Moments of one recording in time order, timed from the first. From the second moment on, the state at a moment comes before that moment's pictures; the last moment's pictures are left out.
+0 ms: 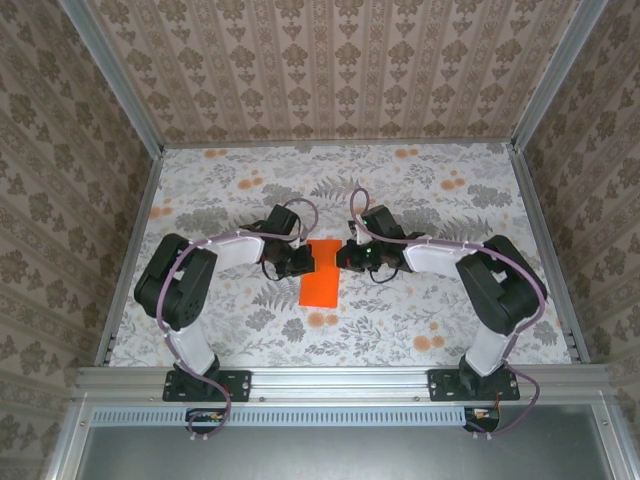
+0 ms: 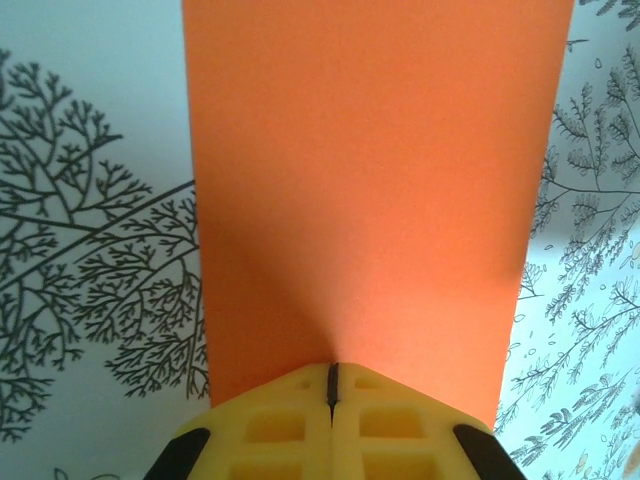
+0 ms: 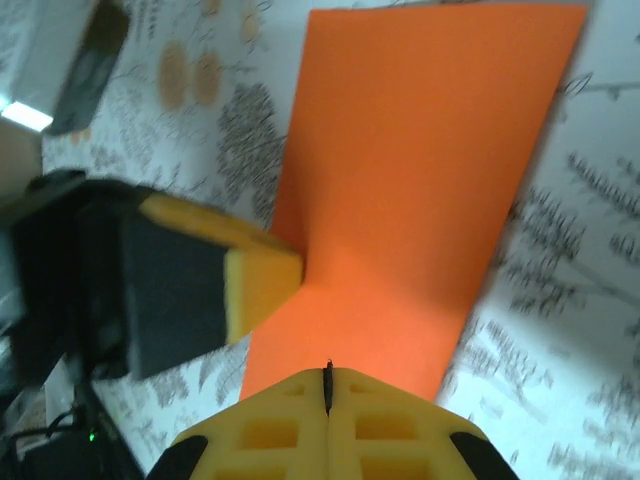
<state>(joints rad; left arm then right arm) -0.57 1.77 0.96 -0.35 0.43 -0.58 0.54 1.77 0.92 -0.03 -0.50 0.69</state>
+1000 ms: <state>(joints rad) -0.69 1.75 0.85 -0.11 0.50 -0.78 0.53 1.91 0.97 -0.01 -0.54 0.72</state>
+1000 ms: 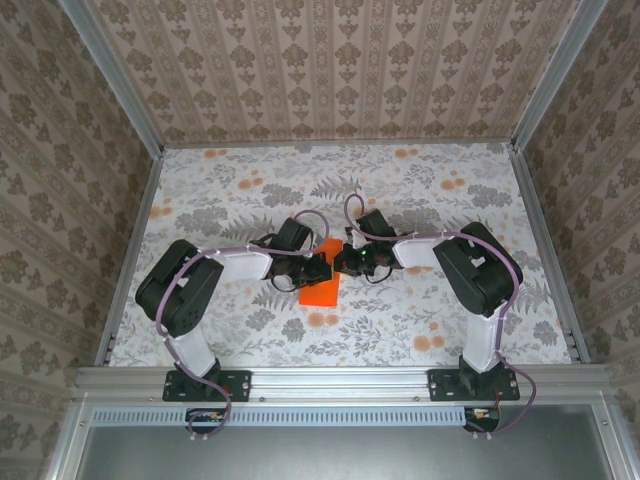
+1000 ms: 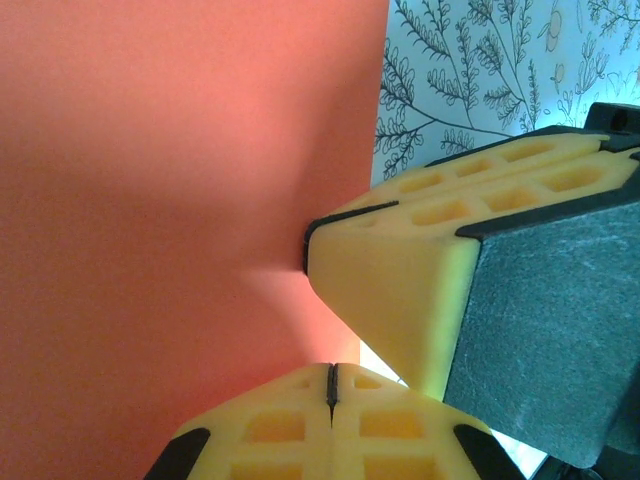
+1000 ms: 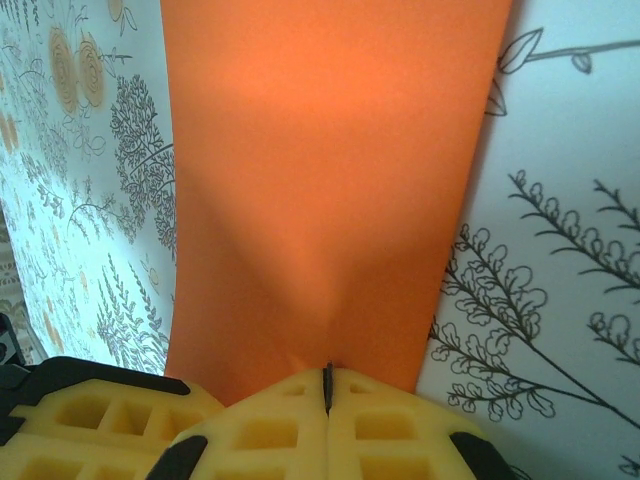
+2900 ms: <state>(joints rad) -0.69 1.75 0.82 -0.12 0.51 -0.72 0.42 1.95 1.18 -0.15 -0.57 0.67</state>
